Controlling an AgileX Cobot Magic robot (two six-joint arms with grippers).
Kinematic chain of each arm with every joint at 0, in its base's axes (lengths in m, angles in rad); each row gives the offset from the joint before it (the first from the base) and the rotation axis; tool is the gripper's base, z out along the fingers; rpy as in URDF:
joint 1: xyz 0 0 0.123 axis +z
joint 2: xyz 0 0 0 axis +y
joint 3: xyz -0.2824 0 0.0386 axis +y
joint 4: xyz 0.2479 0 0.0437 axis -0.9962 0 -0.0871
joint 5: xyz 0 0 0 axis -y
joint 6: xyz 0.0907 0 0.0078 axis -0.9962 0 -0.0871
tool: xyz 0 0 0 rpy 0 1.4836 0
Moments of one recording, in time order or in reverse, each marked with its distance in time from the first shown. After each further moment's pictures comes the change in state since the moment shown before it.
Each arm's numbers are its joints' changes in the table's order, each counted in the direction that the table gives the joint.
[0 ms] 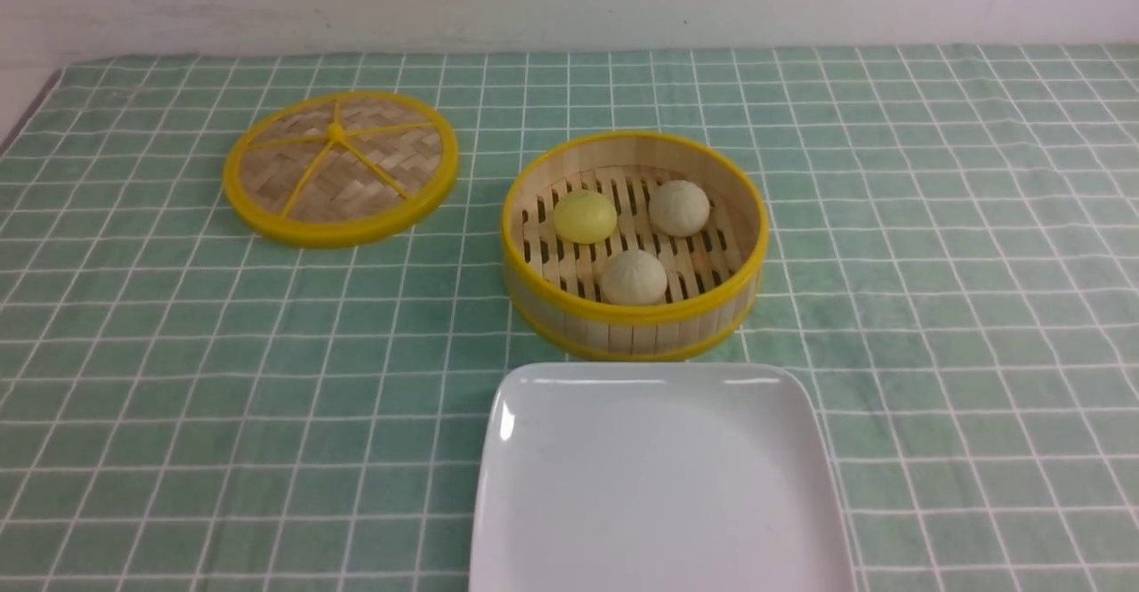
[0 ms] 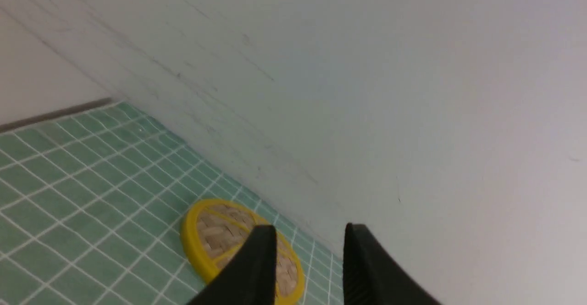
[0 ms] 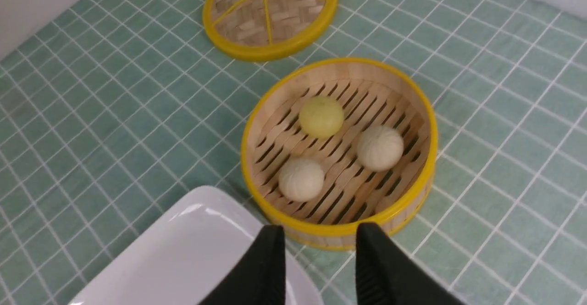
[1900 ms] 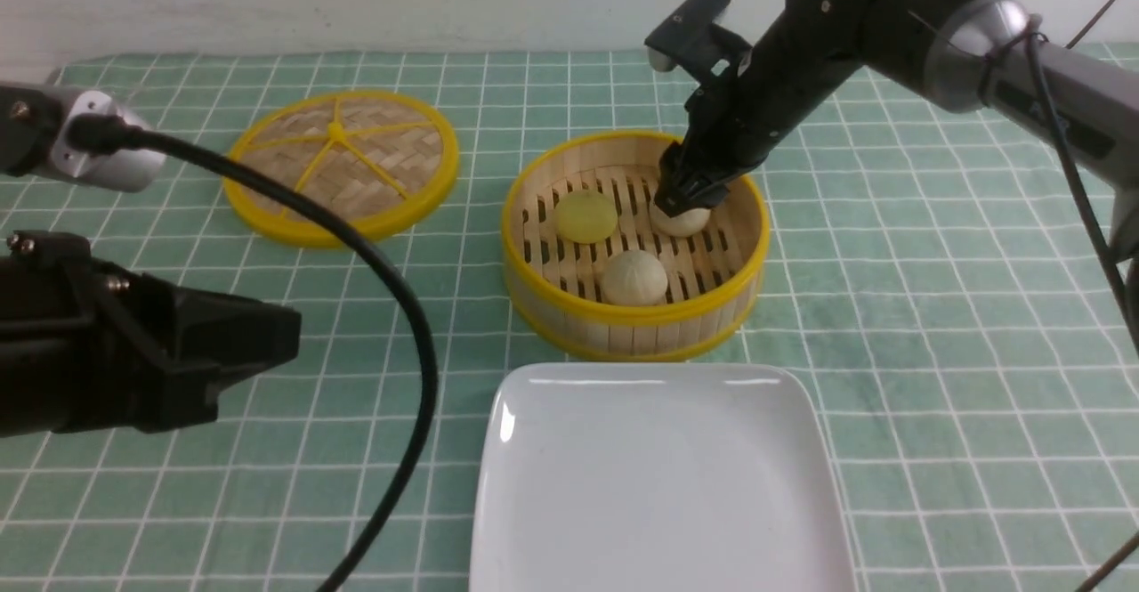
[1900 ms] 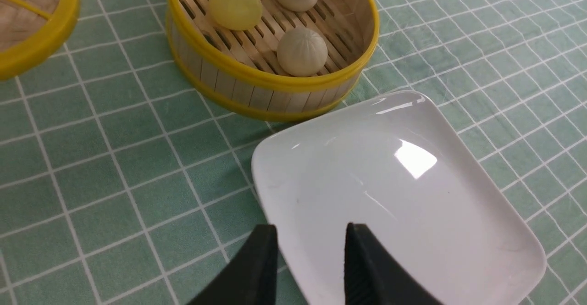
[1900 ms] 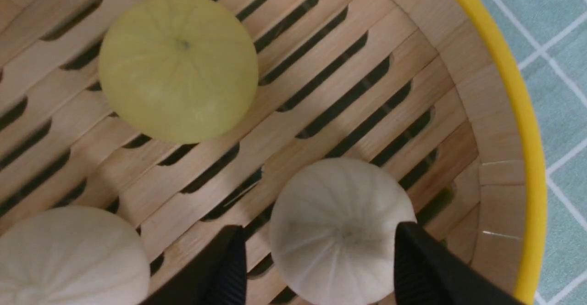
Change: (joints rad) right arm 0.421 0.742 -0.326 0.530 0.323 -0.134; left arm 0.000 0.813 -0.358 0.851 -0.552 -1.476
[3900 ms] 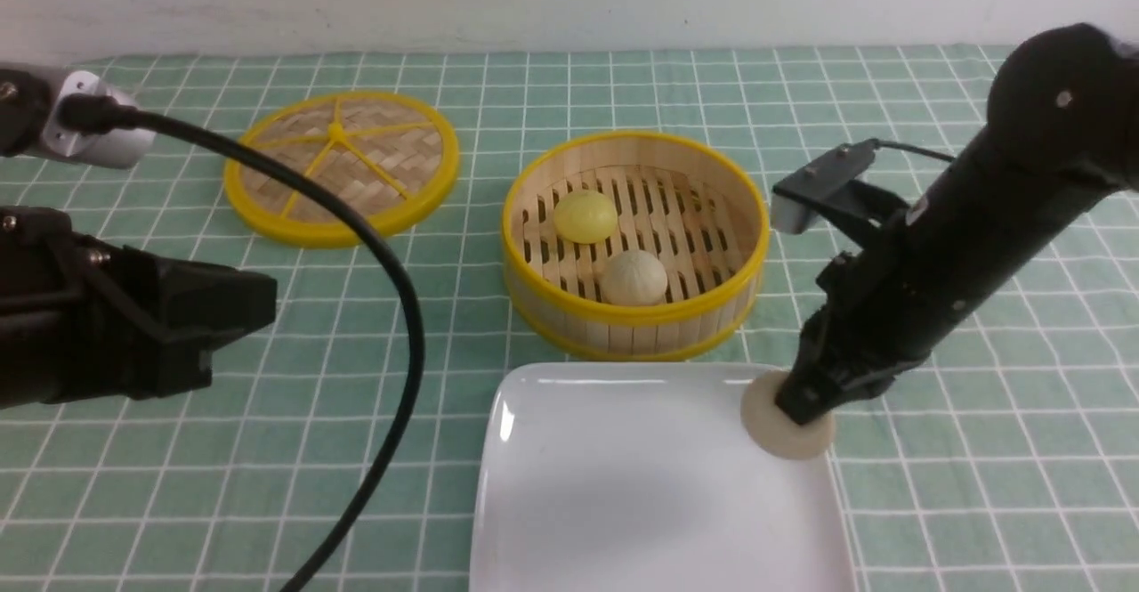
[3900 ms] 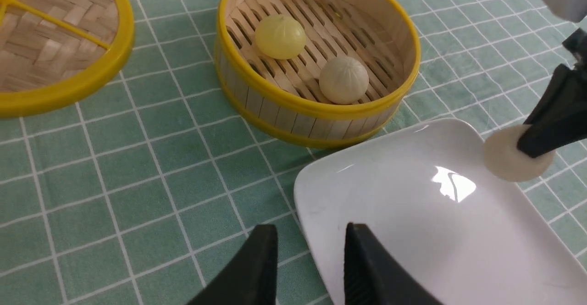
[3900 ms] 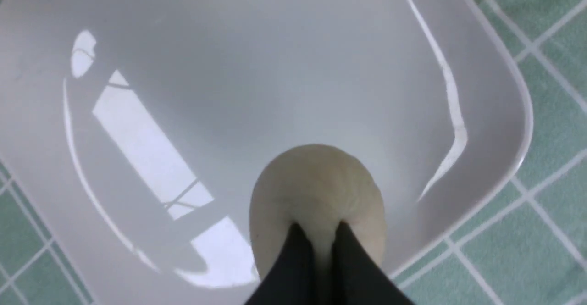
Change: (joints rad) right arm 0.005 -0.585 0.871 -0.226 -0.059 0.031; left arm 0.000 0.000 0.000 -0.018 0.093 0.000
